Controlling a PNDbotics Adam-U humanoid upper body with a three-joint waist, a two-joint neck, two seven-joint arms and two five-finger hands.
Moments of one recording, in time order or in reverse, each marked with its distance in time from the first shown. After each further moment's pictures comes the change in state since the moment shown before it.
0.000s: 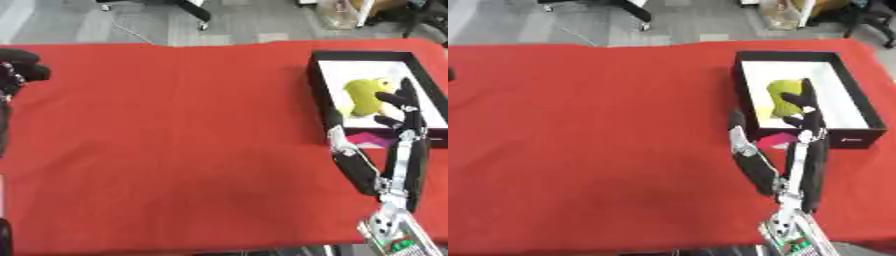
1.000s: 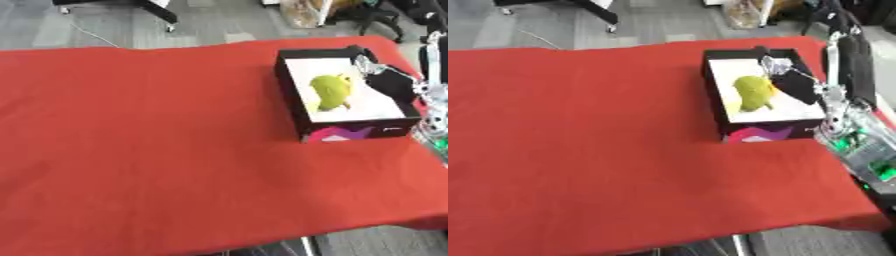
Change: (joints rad) left arm -0.084 0.094 0.001 -0.007 -0.012 -0.011 -0.058; right arm -0.038 -0.429 -0.232 -0.003 -0.106 0.216 0.130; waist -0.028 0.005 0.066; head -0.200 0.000
